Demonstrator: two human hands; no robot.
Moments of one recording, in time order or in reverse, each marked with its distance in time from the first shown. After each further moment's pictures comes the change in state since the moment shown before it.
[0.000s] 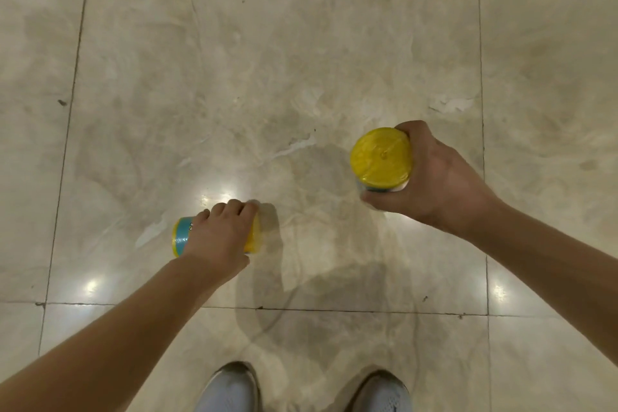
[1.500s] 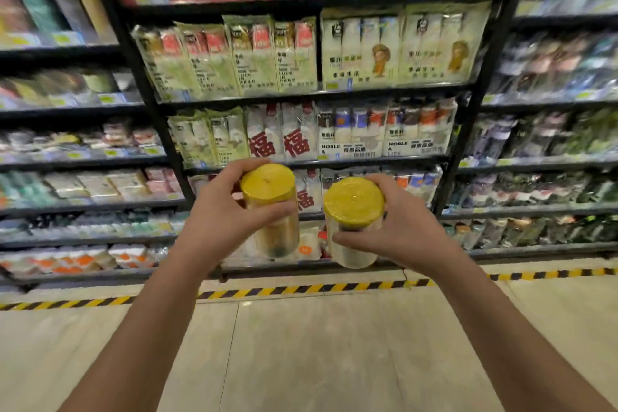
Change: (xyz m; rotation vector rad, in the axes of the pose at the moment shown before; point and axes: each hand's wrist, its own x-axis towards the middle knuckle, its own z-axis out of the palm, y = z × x) left_hand -0.733 0.030 -0.732 -0.958 1.002 0.445; right_hand -0.497 -0.481 -0.657 0.286 0.536 -0.408
